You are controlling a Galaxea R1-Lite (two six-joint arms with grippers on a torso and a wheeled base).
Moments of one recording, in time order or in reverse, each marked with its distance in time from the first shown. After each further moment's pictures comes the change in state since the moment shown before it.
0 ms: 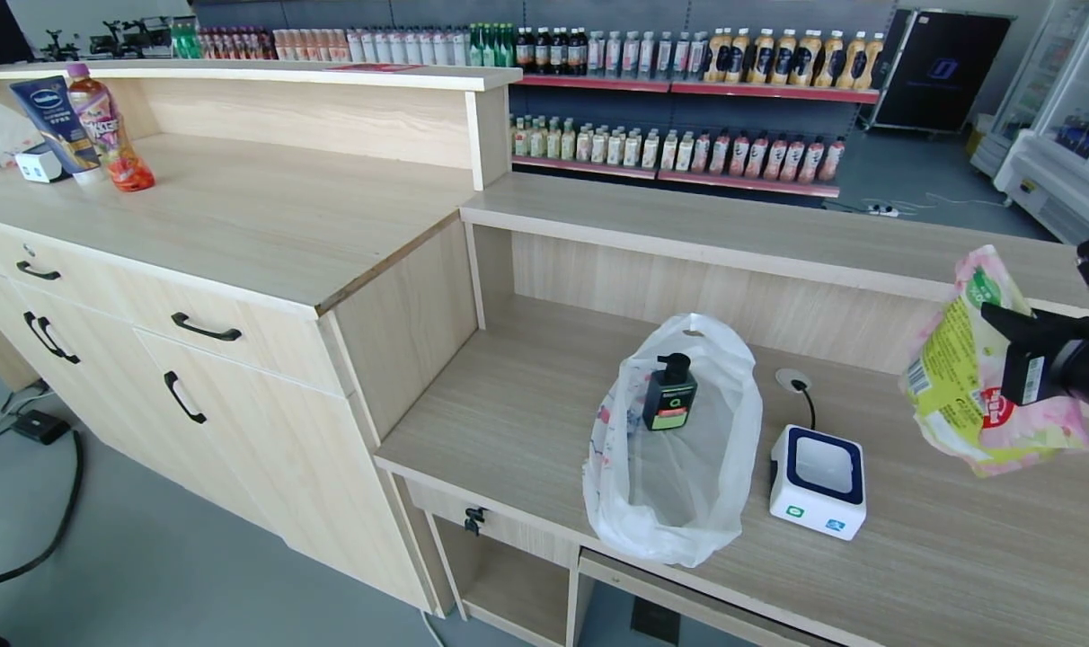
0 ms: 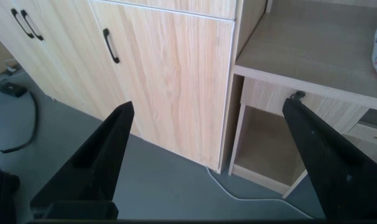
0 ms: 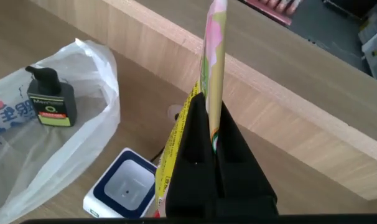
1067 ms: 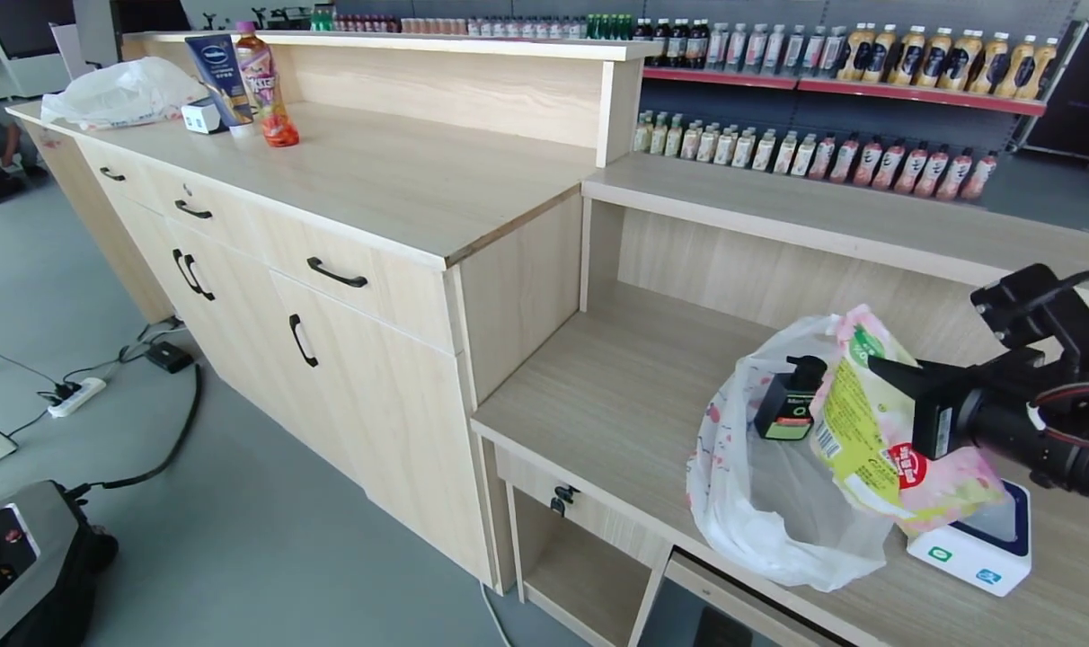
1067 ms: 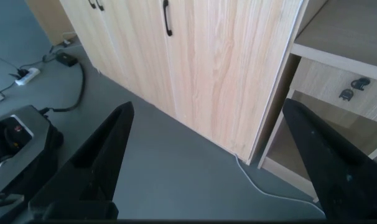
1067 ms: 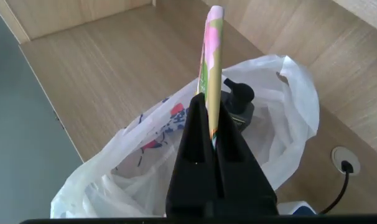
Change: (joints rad) left arm 0.000 0.000 0.000 0.000 0.000 0.000; right arm 0.251 0.024 0.052 0.066 0.005 0.111
